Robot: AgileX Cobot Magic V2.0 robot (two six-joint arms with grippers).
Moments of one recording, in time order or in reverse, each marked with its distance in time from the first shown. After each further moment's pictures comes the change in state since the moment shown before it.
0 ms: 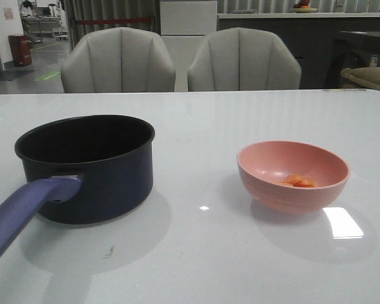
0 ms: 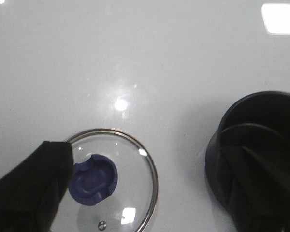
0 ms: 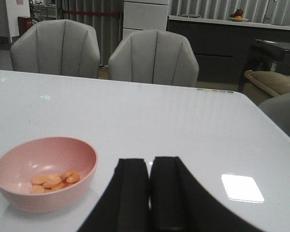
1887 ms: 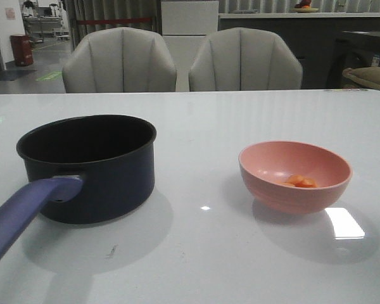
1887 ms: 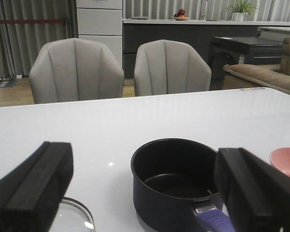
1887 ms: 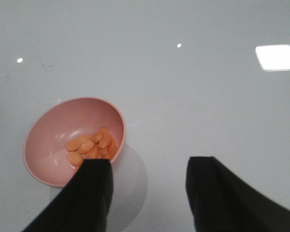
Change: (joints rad) left arm -0.273 -1.068 0.661 -0.002 -0.255 0.000; right arm 0.000 0.756 -0.503 0.214 0.271 0.007
